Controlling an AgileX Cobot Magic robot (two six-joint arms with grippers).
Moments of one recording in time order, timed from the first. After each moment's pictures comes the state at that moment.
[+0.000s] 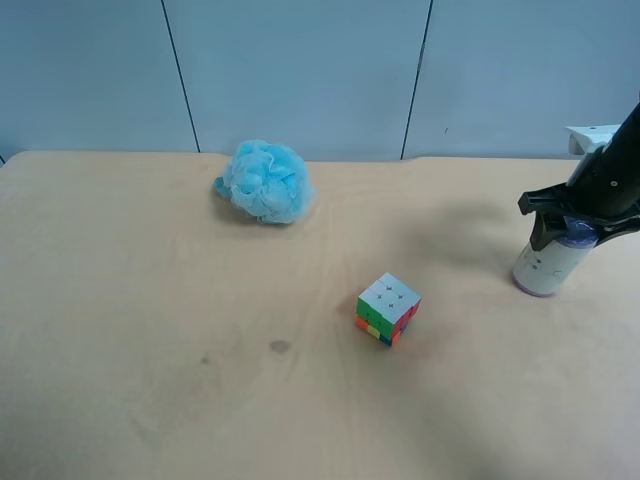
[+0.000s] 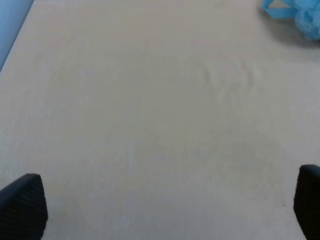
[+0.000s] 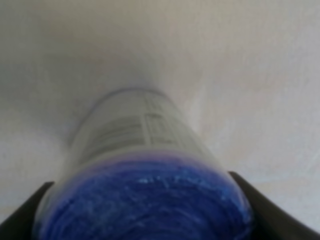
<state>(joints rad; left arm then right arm) 0.06 0.00 -0.50 0.02 1.05 -0.03 -0.10 1.75 -1.05 0.02 0.73 -0.02</state>
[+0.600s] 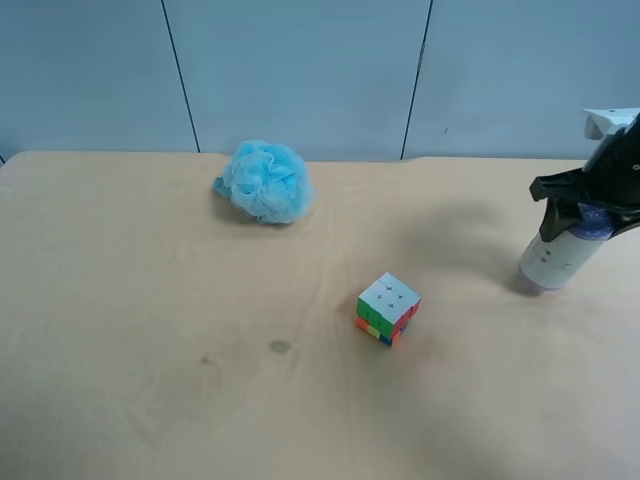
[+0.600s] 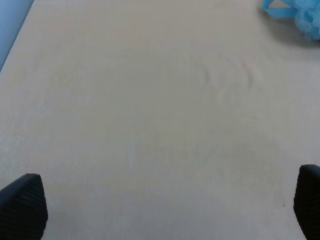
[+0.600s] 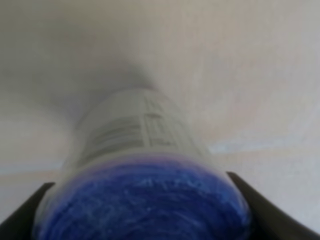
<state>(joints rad) 0.06 0.00 -0.50 0.02 1.05 -0.03 -0.10 1.64 -1.05 0.05 0.83 -0.02</state>
